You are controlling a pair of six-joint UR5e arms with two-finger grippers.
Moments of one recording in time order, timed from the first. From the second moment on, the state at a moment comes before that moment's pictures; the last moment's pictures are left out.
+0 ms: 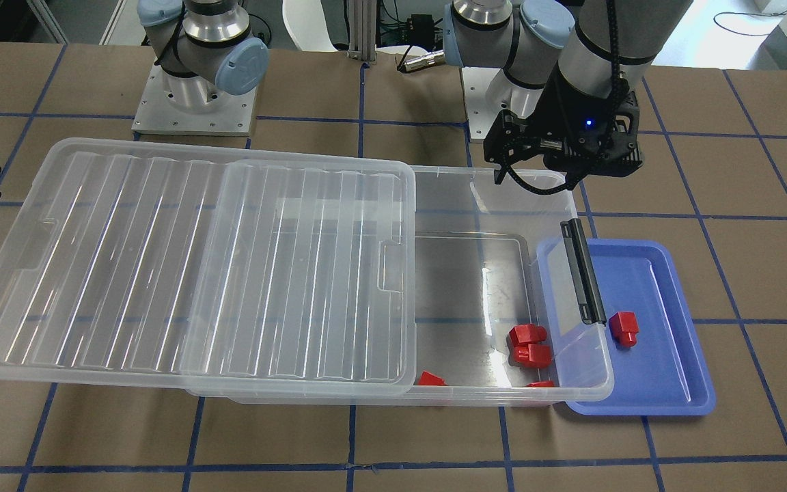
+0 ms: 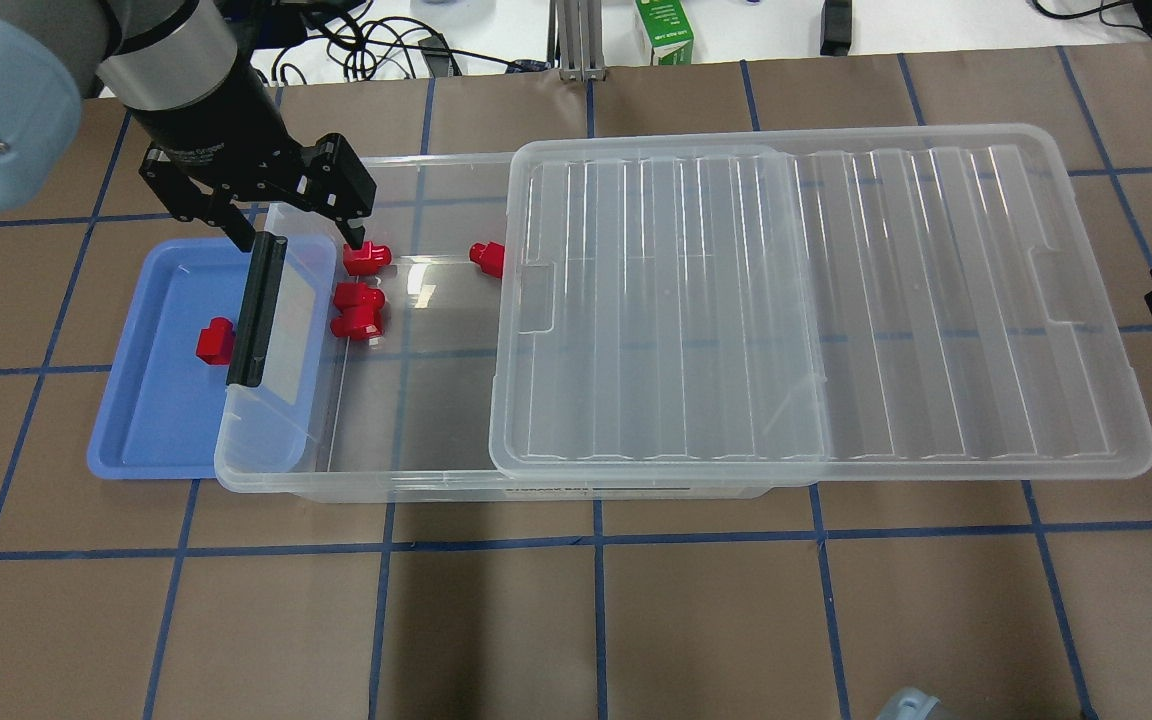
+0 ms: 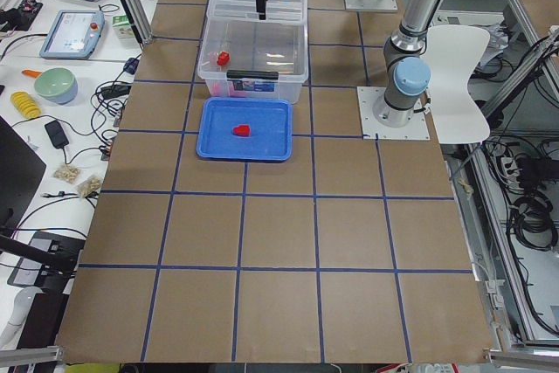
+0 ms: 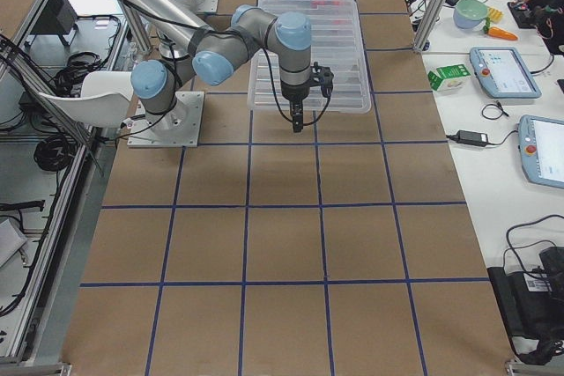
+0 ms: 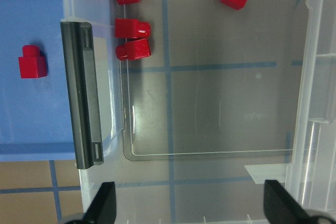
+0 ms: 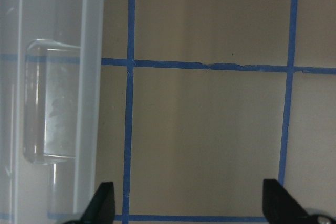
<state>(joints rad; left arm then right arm) -1.60 -1.60 -1.52 -1.61 1.54 0.03 0.93 -1.60 1.90 -1.94 -1.55 -0.69</state>
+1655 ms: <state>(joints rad) -1.52 -1.55 -1.54 -1.69 1.57 0.05 1.05 -1.59 1.96 -2.00 -1.51 -0.49</state>
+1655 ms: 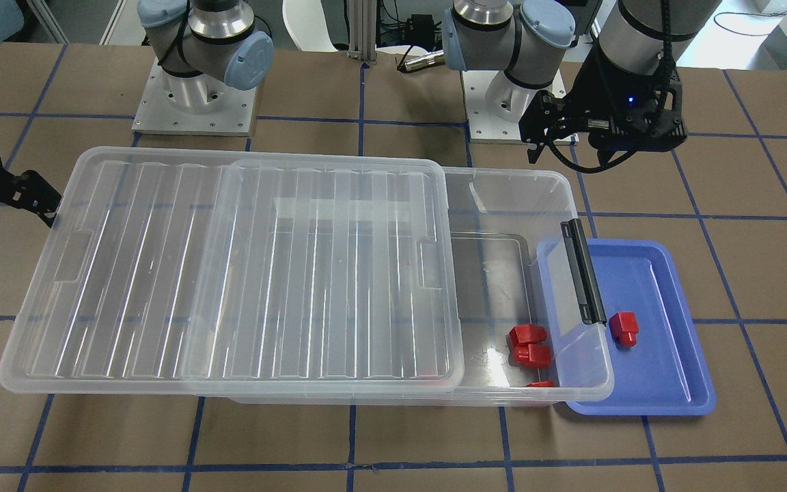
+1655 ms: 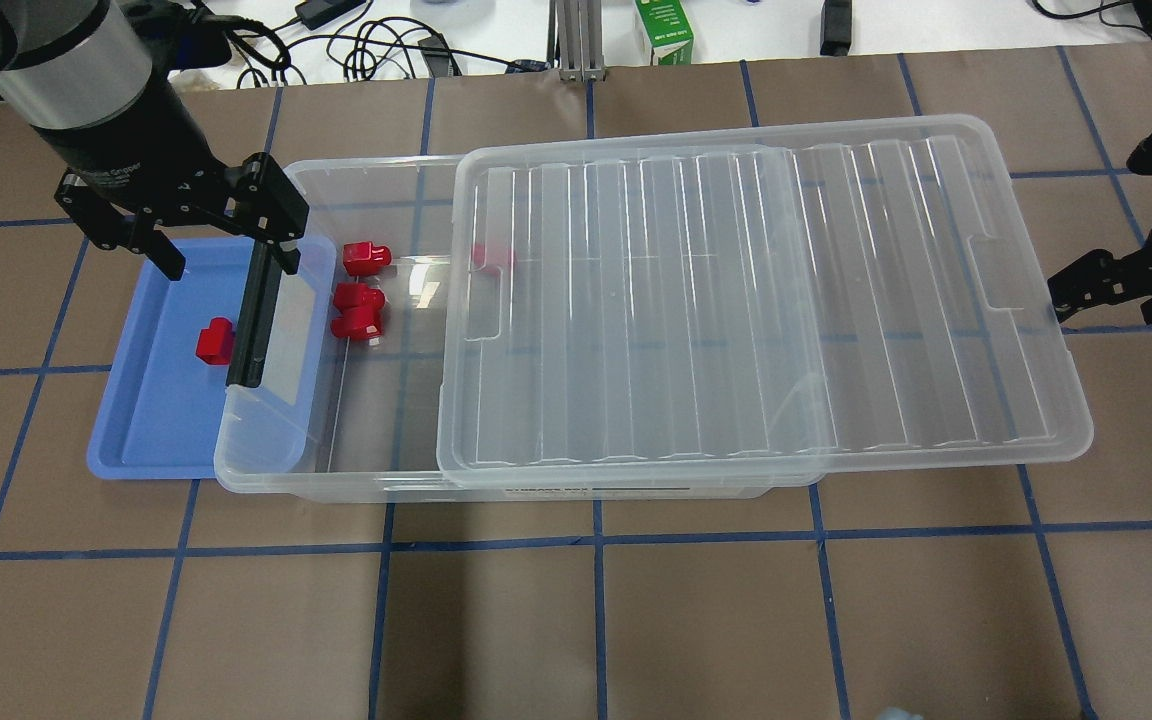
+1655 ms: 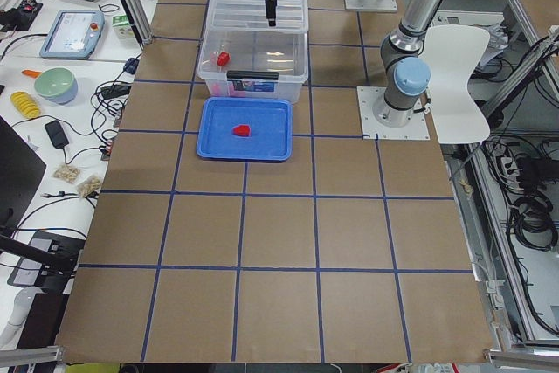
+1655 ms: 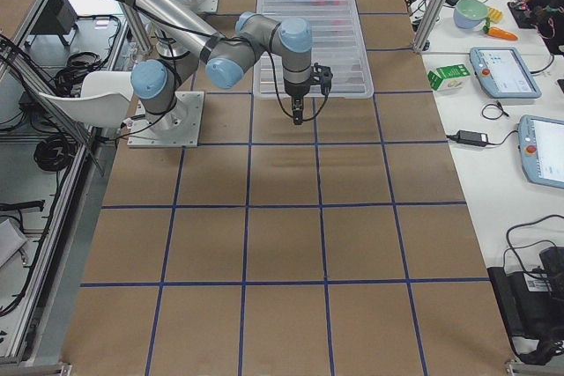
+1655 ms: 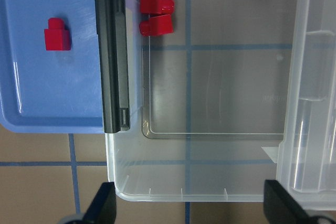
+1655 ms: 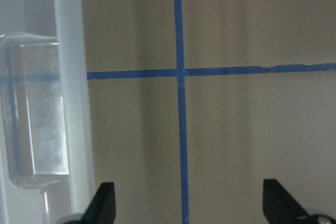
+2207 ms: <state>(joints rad) -1.52 -1.55 -1.54 -1.69 1.57 0.05 1.16 -1.58 1.96 -2.00 -1.51 -0.34</state>
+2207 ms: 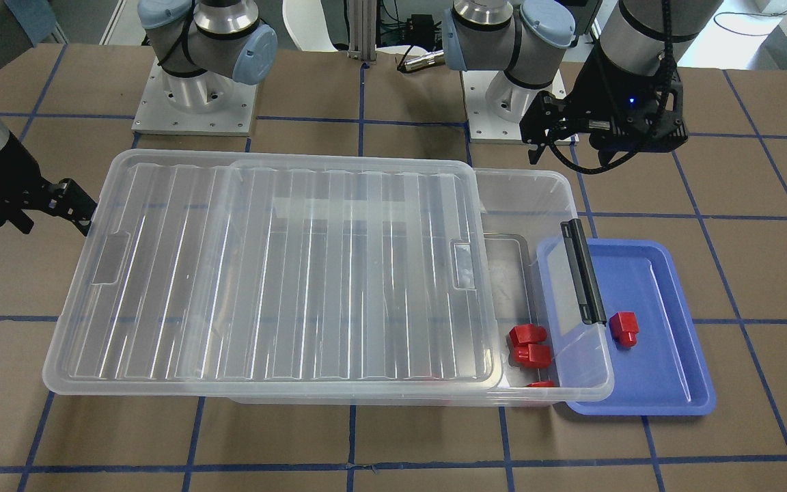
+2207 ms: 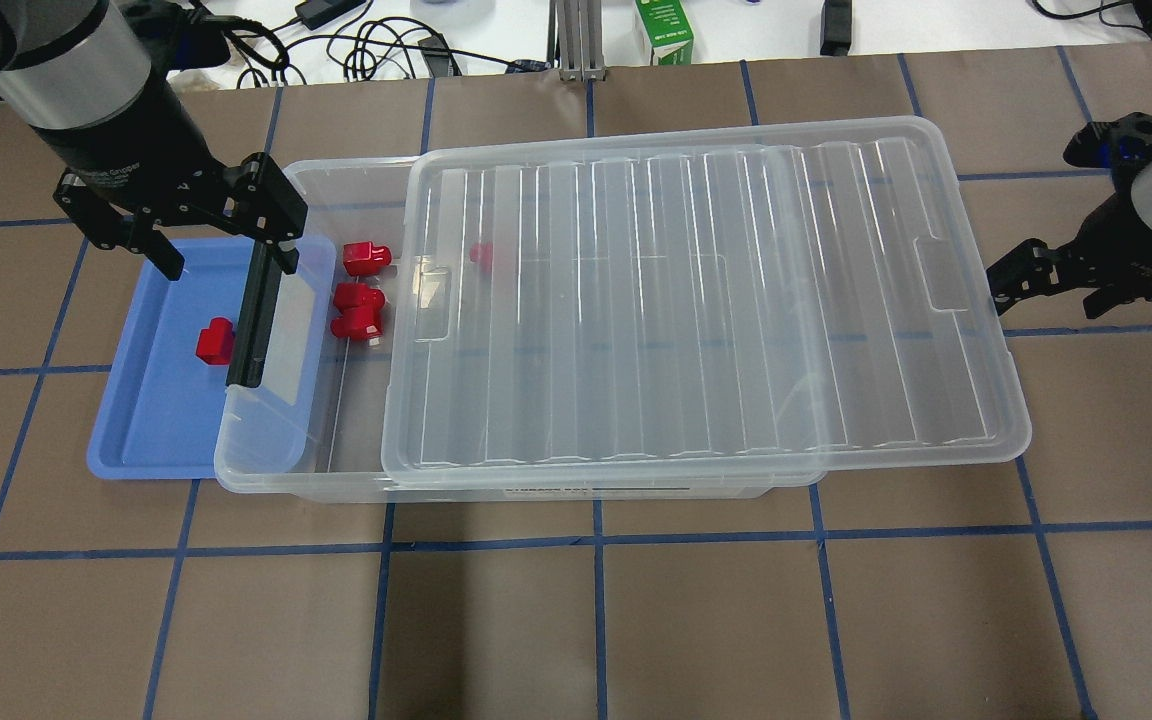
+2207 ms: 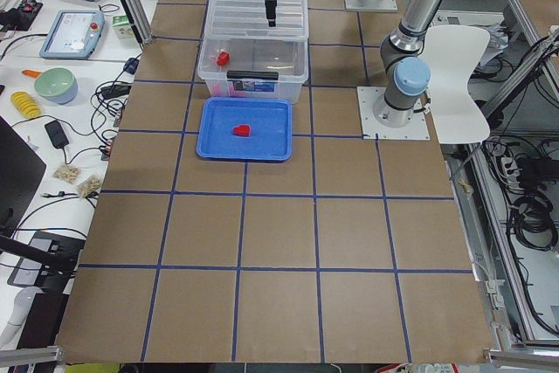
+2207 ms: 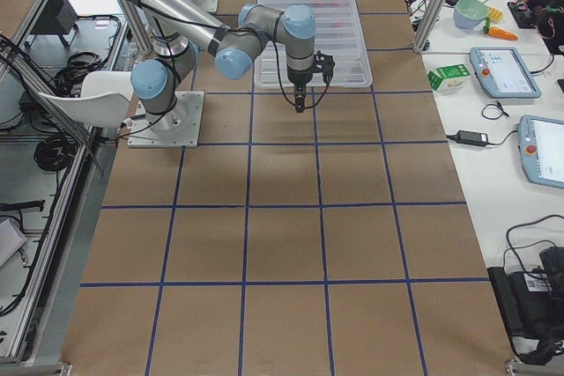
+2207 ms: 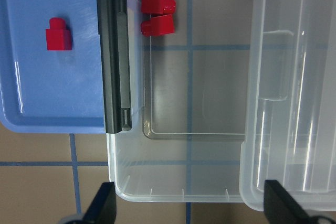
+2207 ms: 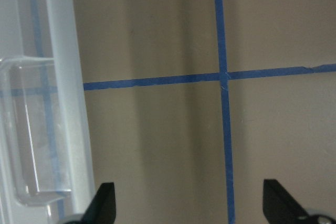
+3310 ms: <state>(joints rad) -1.52 -1.55 -1.55 -1.69 1.57 0.05 1.39 -1.57 1.95 -2.06 -1.51 -0.11</state>
